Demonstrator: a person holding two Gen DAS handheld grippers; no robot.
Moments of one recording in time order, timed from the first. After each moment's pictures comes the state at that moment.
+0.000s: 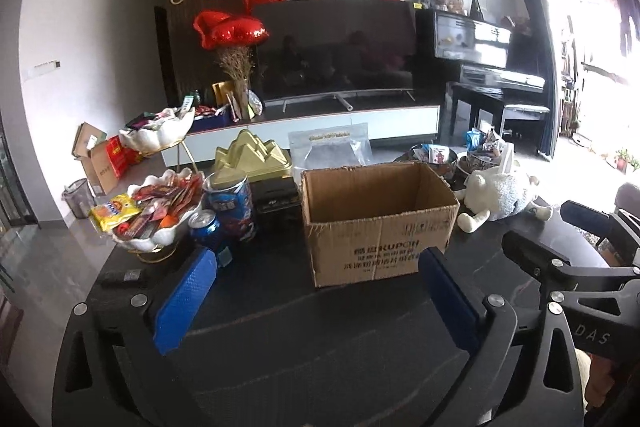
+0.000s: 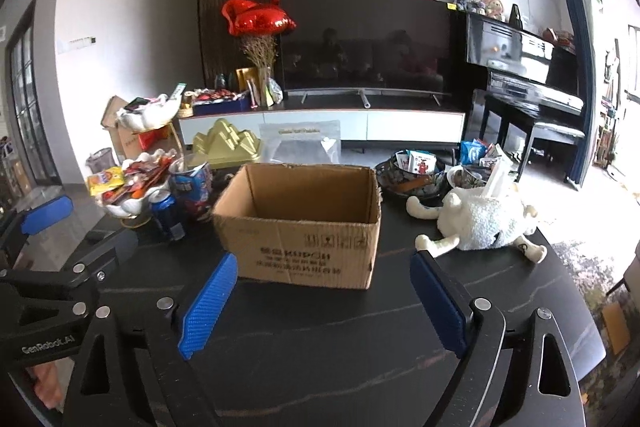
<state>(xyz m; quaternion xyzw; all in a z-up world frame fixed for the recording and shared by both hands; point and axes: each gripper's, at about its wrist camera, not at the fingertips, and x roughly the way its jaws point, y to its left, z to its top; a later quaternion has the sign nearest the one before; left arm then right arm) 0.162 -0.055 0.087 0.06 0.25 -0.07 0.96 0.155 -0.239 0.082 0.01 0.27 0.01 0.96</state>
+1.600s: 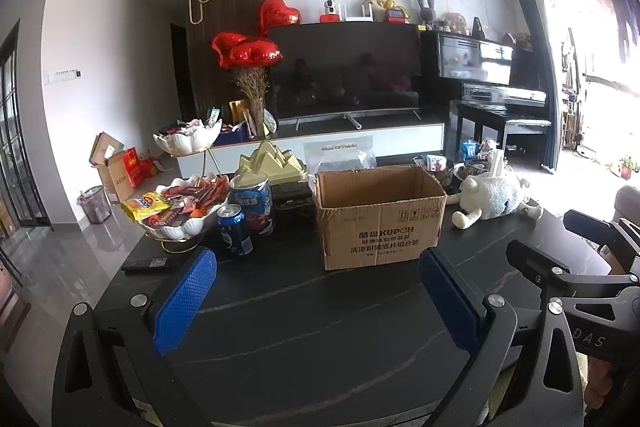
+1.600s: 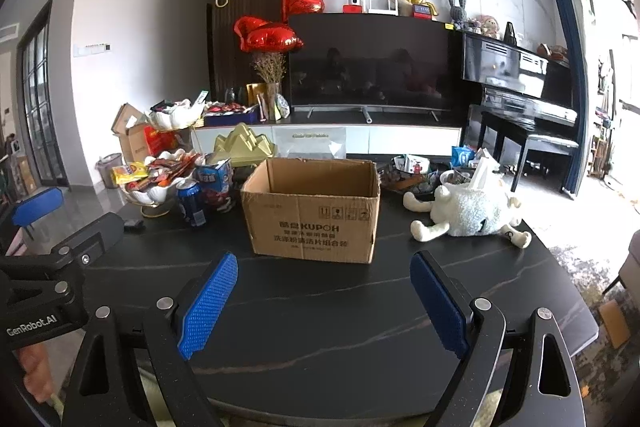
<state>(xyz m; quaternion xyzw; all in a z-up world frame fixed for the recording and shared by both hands) 0.074 -0.040 0.088 0.06 0.21 -0.05 0.97 0.069 -0.230 0.080 0.01 0.24 0.01 0.97</state>
